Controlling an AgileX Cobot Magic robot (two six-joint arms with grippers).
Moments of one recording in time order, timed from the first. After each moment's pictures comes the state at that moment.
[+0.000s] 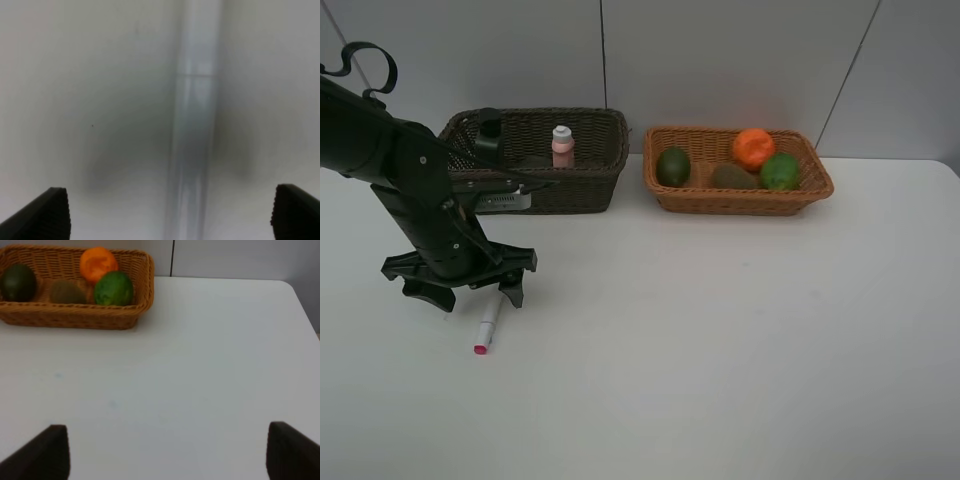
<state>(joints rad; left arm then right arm) -0.38 1.88 -0.89 -0.03 0.48 -0.42 -0.09 0.00 -0.52 0.00 1.06 -0.09</state>
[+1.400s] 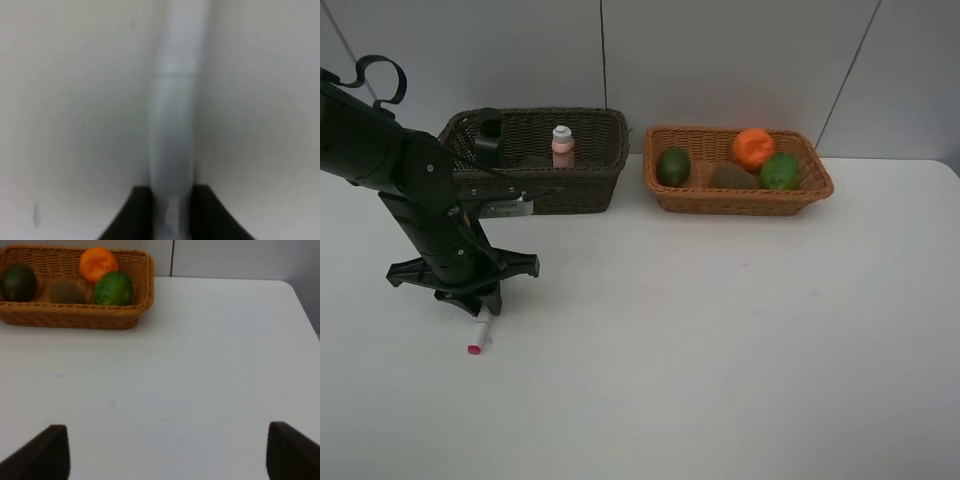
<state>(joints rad) -0.38 1.91 -0.89 -0.04 0.46 -0.41 -0.09 0.00 -0.52 0.00 1.06 -0.09</state>
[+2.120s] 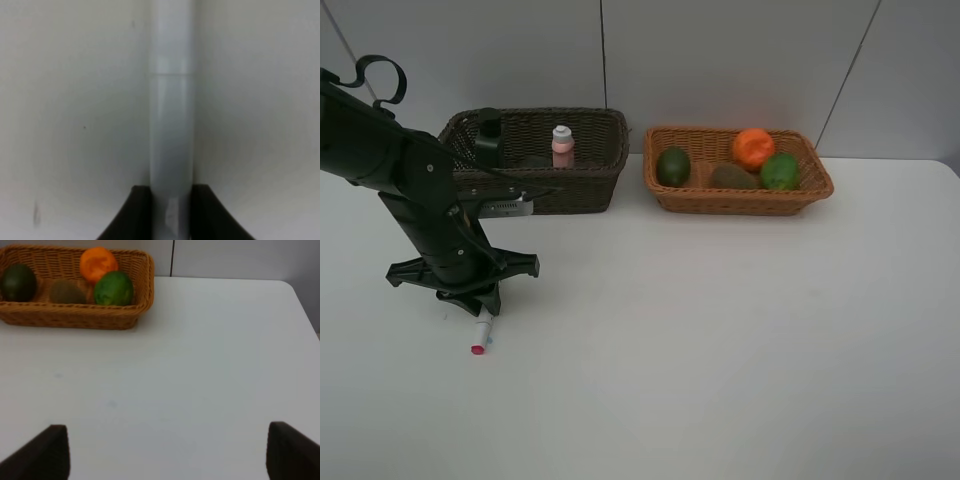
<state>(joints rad) -0.38 1.91 -0.89 -0.04 0.46 -0.41 -0.09 0.00 -0.52 0.00 1.06 -0.09</state>
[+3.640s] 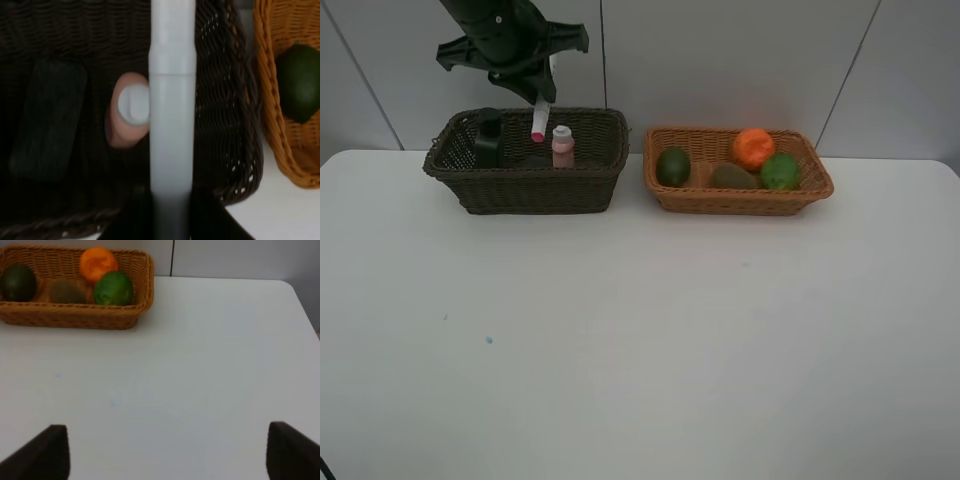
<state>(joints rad) -0.38 1.99 -1.75 -0.02 0.78 -0.29 -0.09 0.00 -0.52 0.00 1.06 -0.09</state>
